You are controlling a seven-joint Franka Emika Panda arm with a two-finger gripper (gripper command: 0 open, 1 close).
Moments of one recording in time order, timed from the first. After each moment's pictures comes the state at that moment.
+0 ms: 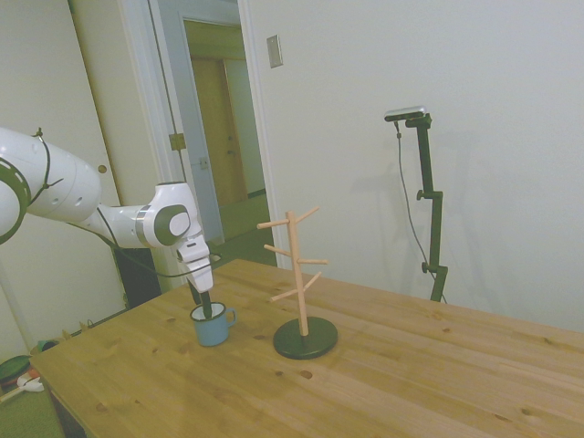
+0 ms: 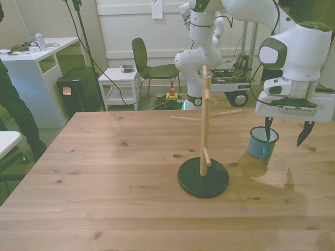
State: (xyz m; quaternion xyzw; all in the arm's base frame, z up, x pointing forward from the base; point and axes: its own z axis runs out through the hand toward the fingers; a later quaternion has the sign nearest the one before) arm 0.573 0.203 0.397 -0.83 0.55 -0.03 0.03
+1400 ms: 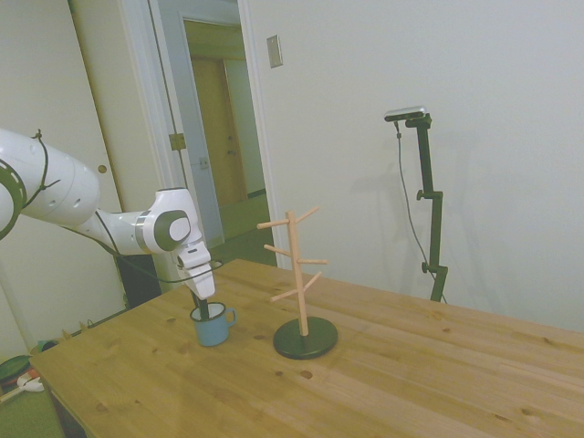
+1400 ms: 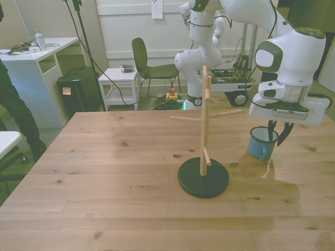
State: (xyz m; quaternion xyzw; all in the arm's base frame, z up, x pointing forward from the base) arm 0.561 0.190 0.384 -0.84 0.54 -0.03 0.01
